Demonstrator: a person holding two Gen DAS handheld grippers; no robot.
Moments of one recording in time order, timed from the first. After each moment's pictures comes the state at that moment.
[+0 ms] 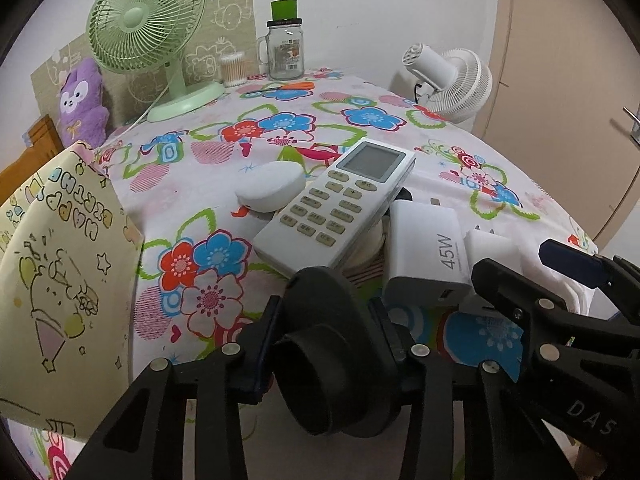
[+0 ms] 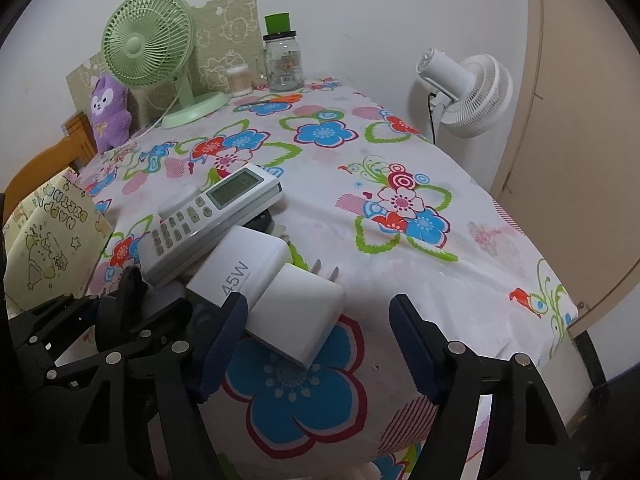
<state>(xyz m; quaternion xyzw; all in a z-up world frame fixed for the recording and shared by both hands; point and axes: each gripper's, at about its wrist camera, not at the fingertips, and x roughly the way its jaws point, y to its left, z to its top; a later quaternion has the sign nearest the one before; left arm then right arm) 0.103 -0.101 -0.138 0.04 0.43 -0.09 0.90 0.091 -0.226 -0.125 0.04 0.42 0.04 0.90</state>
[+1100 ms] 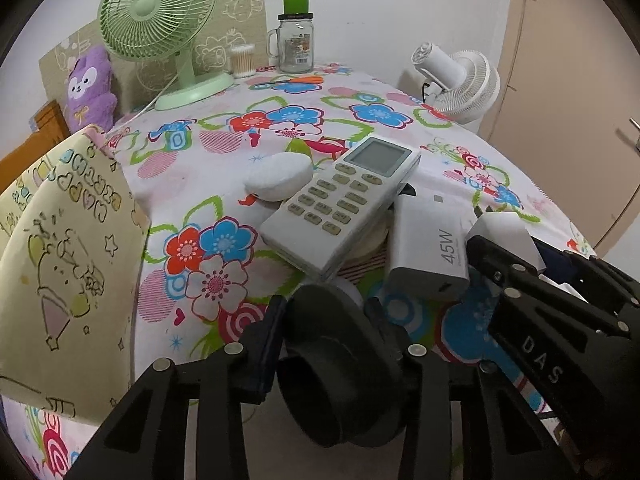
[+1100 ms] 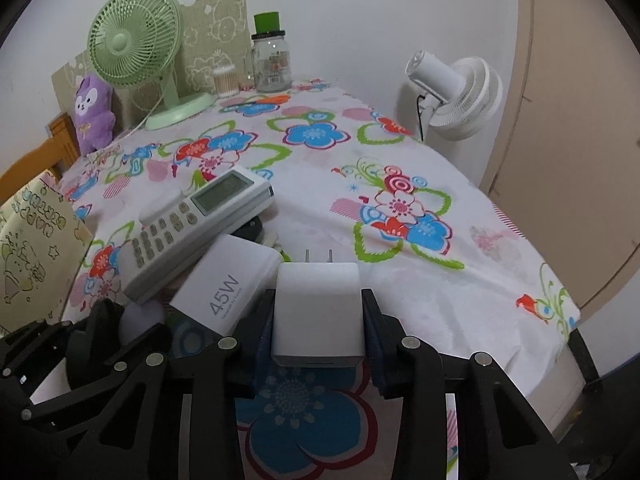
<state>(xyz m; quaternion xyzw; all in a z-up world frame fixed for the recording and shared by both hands) 0.097 -0.097 -0.135 0.02 0.44 -0.08 0.89 0.103 -0.218 -0.132 0.04 0.42 0.01 0.91</state>
